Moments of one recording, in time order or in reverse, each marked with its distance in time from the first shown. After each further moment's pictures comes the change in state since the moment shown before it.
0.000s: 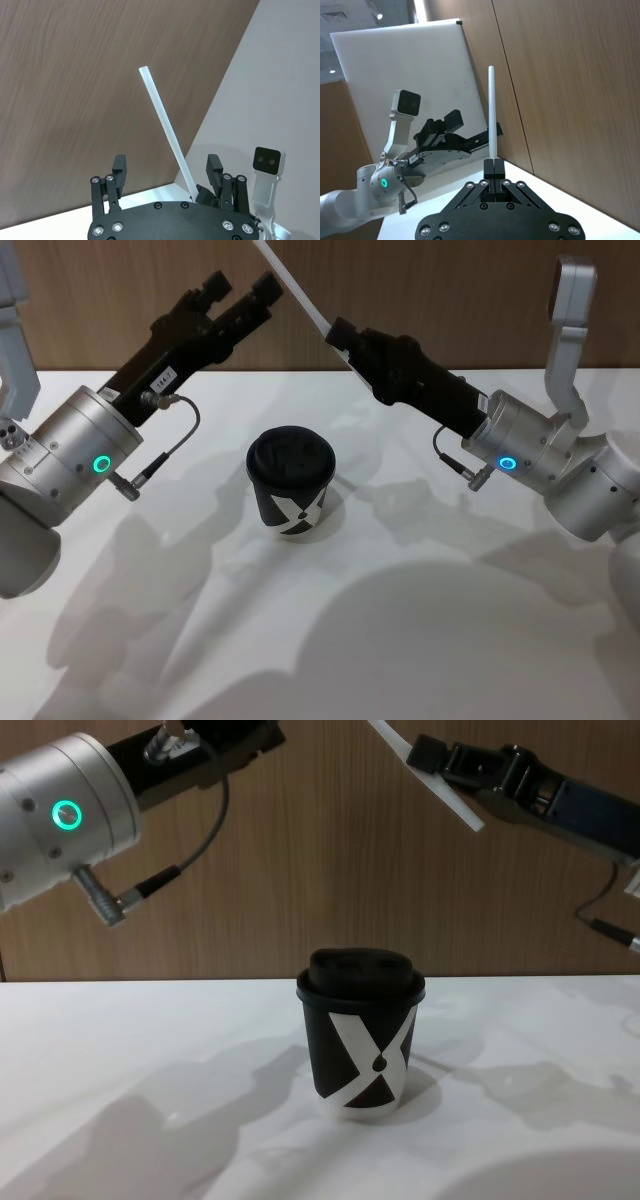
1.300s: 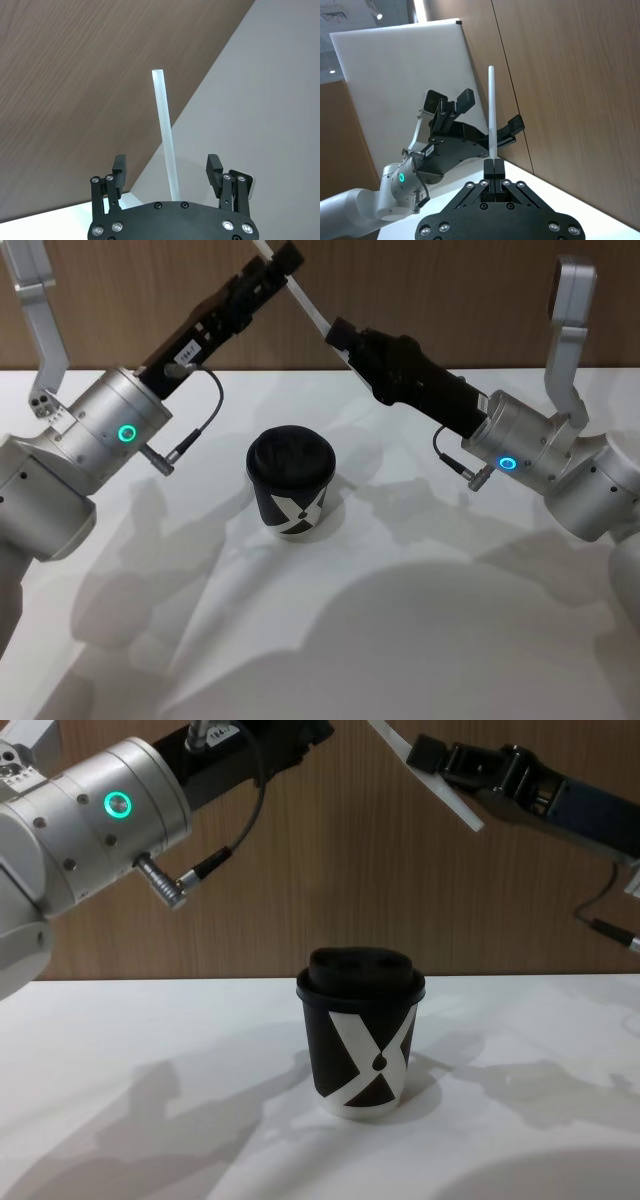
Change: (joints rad) left arm -0.124 -0.066 0.033 0.186 -0.190 0.068 -0.134; right arm 0.000 0.000 0.000 0.000 0.000 0.000 0.000
